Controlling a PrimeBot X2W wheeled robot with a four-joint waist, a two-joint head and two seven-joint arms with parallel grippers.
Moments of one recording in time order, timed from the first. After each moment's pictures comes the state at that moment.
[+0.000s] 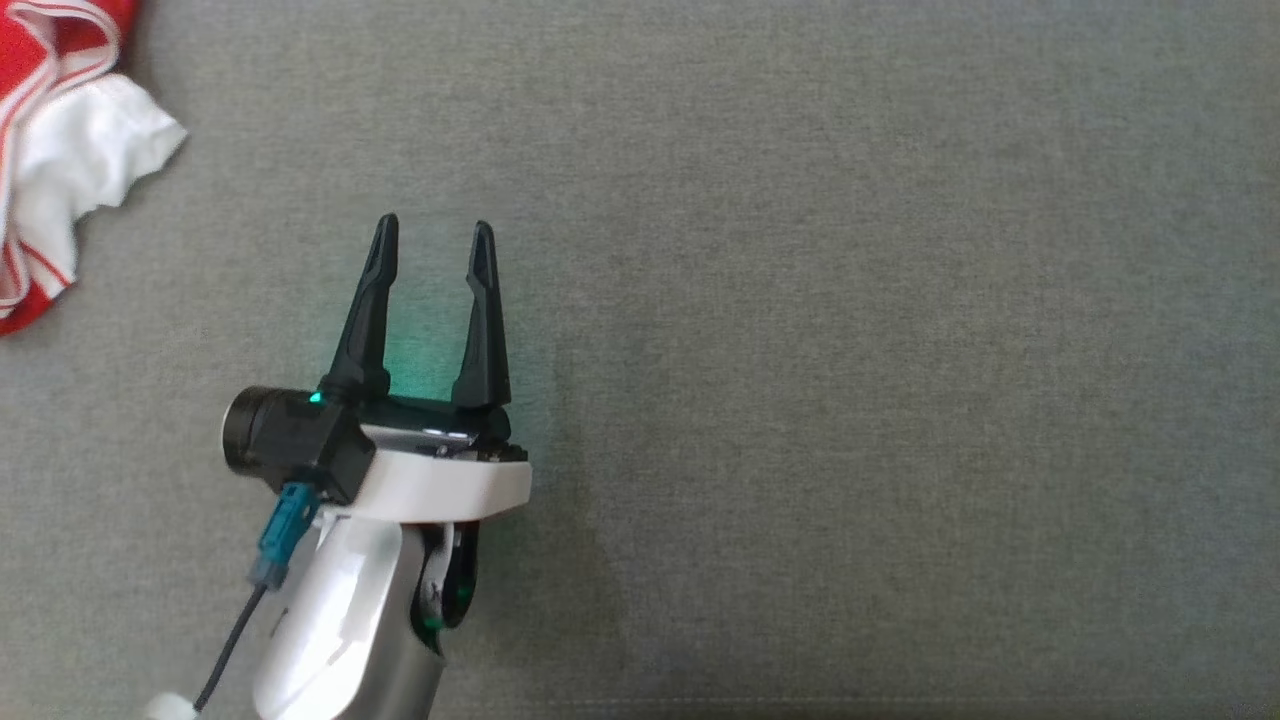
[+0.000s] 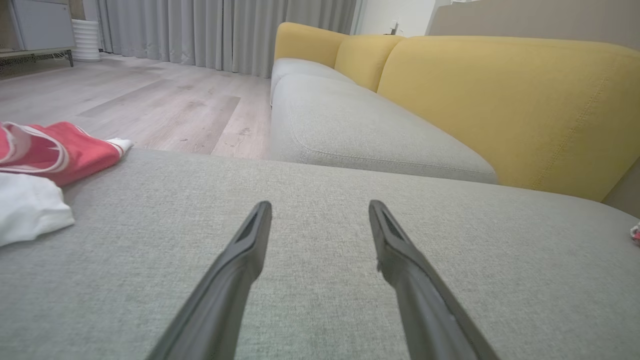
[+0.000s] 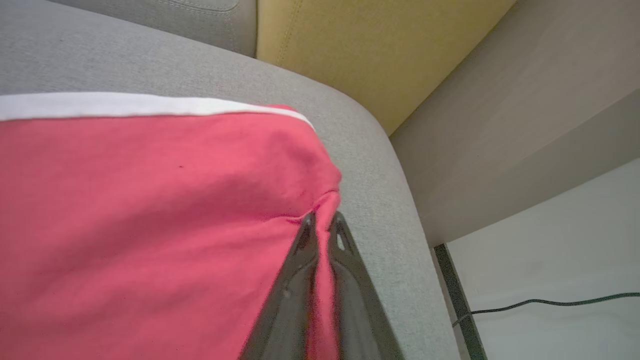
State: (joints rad) left arm -0.31 0.05 -0.32 0.13 -0.28 0.07 -0.26; right arm -0.59 -0.90 0.18 0.86 0.48 0.12 -0.07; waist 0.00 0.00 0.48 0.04
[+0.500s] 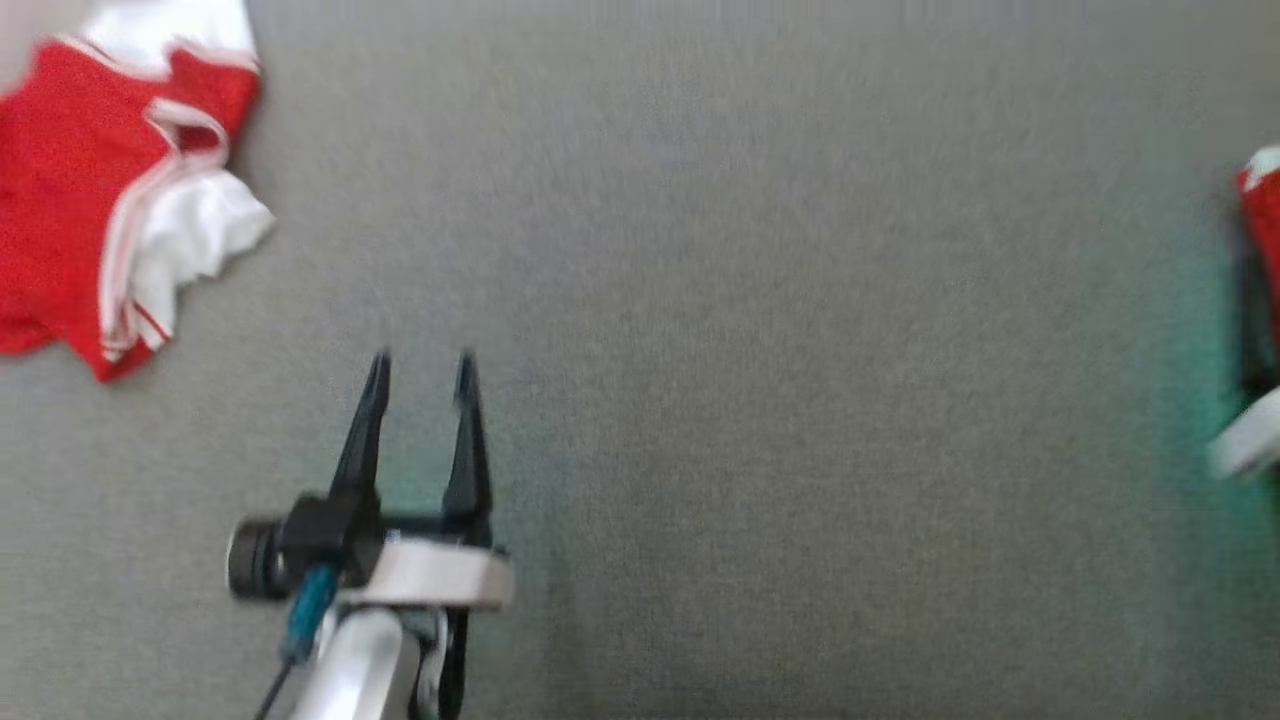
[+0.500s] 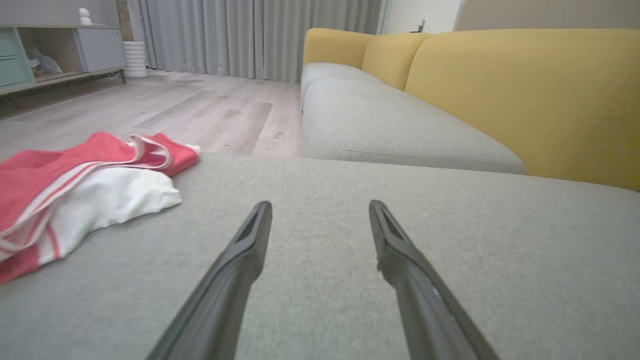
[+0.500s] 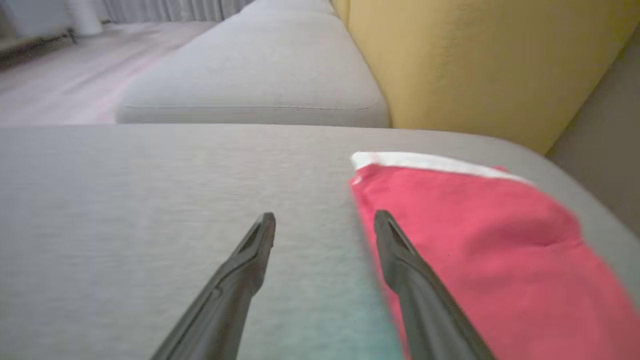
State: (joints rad) left arm -0.18 0.05 -0.30 0.23 -0.25 0.12 -0.26; right arm -0.44 -0.52 0.14 0.72 0.42 0.12 -0.20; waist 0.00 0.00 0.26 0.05
